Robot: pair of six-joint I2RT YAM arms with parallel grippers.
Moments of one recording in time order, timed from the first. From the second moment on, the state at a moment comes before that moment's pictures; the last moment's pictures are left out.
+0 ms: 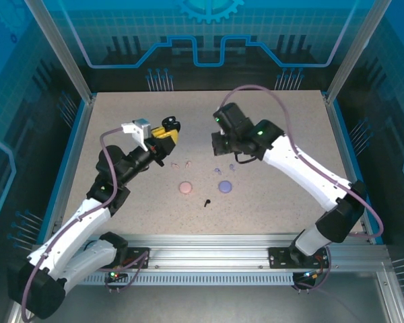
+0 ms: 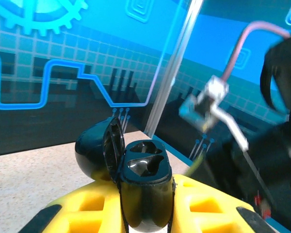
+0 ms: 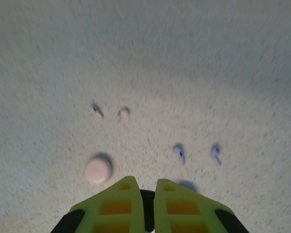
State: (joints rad) left arm -0.41 0.89 0.67 0.35 0.32 -0.34; right arm 0.75 1.56 1.65 -0.96 0.17 0.45
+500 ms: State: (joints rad) left arm -0.60 0.97 0.64 0.46 0.20 -0.06; right arm 0.75 1.40 1.76 -0.78 0.17 0.25
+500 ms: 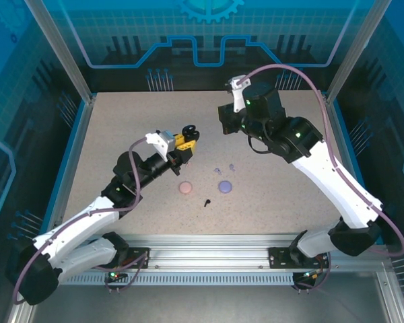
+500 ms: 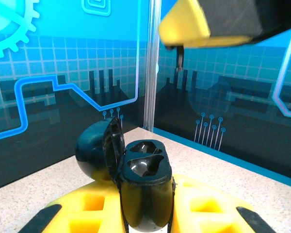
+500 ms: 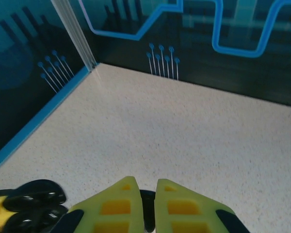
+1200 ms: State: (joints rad) left arm -0.65 1.02 0.66 0.47 0.18 0.06; right arm 0.92 1.36 1.59 -0.54 0.15 0.04
